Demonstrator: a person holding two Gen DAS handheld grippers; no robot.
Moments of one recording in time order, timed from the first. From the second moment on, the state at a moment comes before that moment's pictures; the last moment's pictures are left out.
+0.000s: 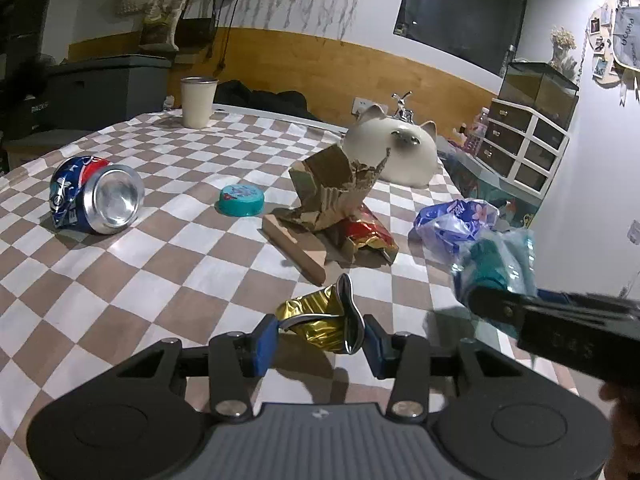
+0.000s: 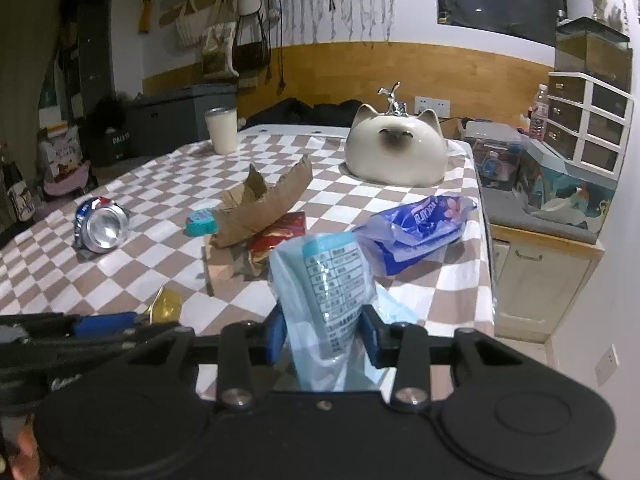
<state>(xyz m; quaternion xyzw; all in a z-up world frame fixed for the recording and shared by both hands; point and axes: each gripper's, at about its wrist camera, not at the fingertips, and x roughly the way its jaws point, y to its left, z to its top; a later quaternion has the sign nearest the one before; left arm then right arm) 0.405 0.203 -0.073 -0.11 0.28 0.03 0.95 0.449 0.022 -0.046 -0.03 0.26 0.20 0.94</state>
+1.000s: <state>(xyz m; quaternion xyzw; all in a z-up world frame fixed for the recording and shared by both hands) 0.319 0.171 -0.057 -0.10 0.27 0.04 0.96 0.352 -0.036 -0.037 0.05 0.25 0.20 0.95</state>
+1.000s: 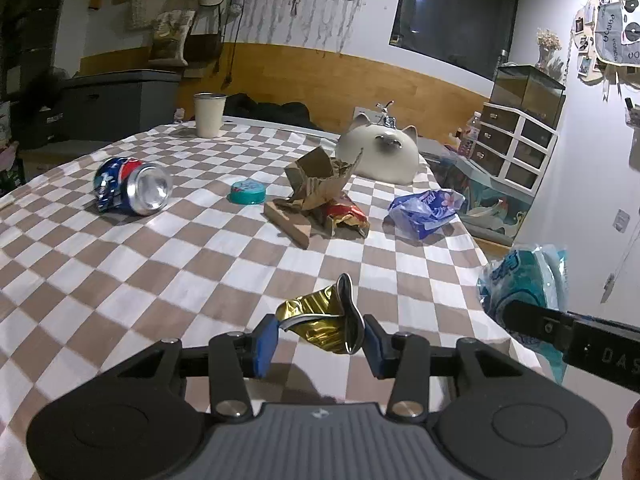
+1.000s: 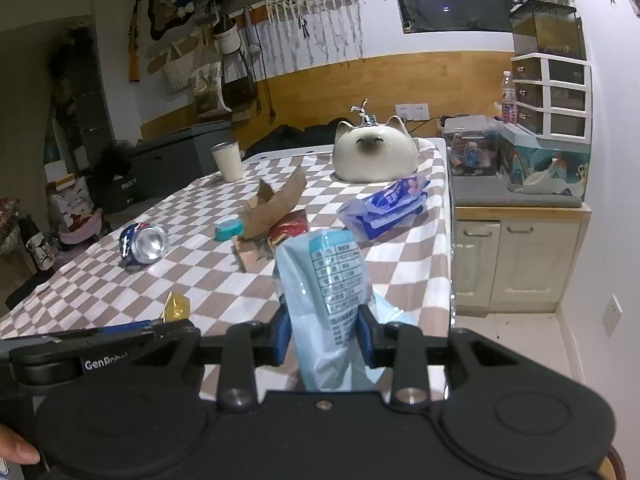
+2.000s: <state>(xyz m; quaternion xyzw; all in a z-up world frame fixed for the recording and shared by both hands) 0.203 0.124 -0.020 -0.08 0.23 0.04 0.97 0.231 -0.093 -0.016 0.04 0.20 0.20 0.96</state>
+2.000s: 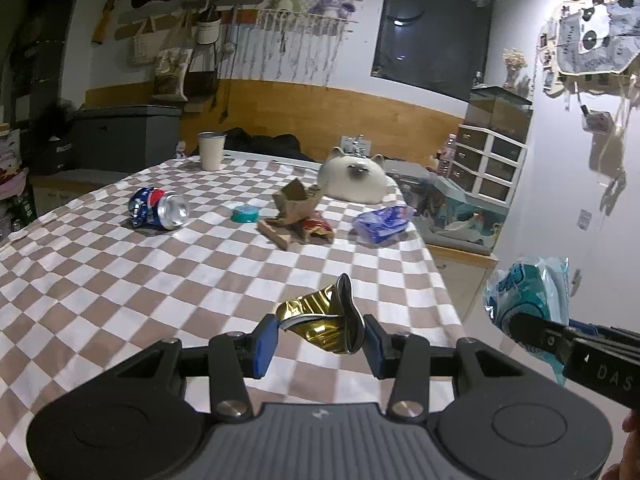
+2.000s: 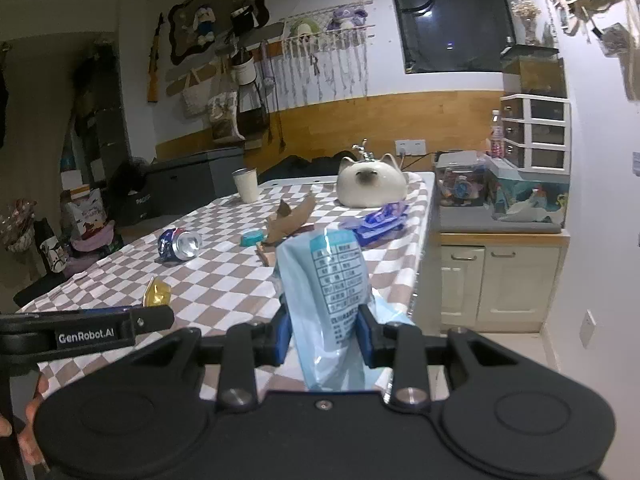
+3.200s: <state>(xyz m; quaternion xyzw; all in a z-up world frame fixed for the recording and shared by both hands) 0.240 -0.112 -0.085 -0.03 0.30 -0.11 0.95 0.216 -0.307 -0.091 0.13 0.25 0.06 0.96</state>
